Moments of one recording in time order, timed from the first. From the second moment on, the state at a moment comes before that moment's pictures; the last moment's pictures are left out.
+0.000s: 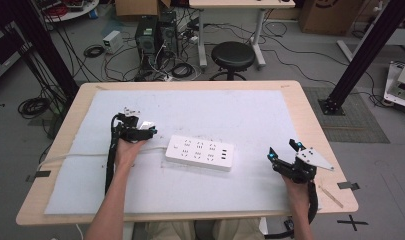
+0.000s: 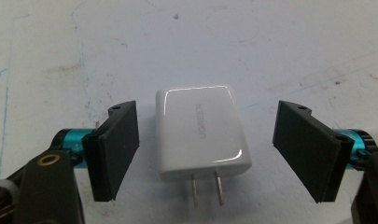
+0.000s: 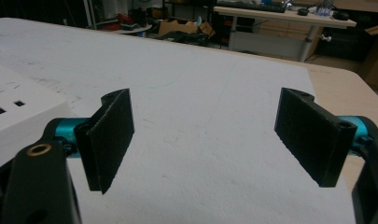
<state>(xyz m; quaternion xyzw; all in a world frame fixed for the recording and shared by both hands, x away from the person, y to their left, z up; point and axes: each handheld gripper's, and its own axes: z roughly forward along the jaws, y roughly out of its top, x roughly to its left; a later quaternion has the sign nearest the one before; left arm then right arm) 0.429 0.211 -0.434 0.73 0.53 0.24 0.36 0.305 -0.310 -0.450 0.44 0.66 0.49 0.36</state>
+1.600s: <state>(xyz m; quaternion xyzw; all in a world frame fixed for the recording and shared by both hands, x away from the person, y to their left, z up) 0.438 0.210 -0.451 0.74 0.53 0.24 0.34 0.306 -0.308 -0.449 0.44 0.67 0.48 0.36</state>
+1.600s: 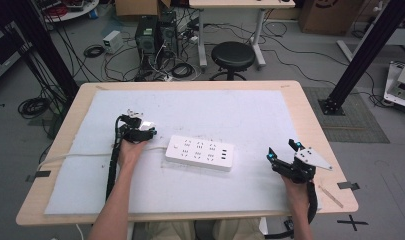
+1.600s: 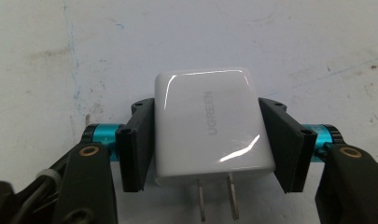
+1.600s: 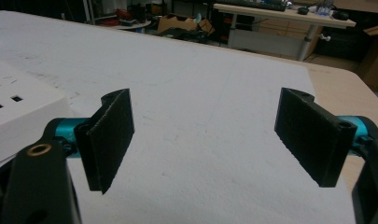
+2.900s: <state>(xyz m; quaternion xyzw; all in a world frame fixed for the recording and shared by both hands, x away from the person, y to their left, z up) 0.399 0.215 -0.419 0.73 0.50 0.27 0.38 0.306 -0.308 -0.449 0.44 0.67 0.48 0.36</state>
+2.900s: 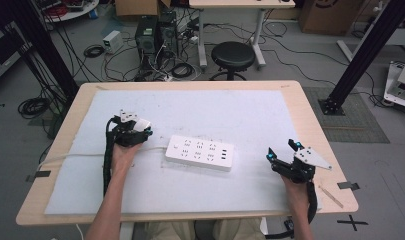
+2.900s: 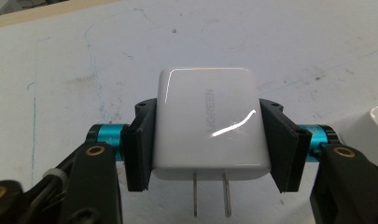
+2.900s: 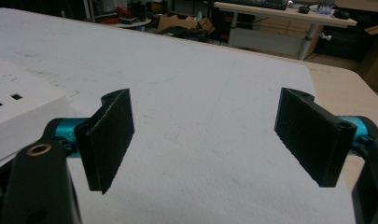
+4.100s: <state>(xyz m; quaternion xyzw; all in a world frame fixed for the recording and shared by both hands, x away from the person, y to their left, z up) 0.298 0.114 -0.340 0.79 0.24 0.34 0.45 0.311 -0.308 -0.448 0.45 0.67 0.47 0.35</state>
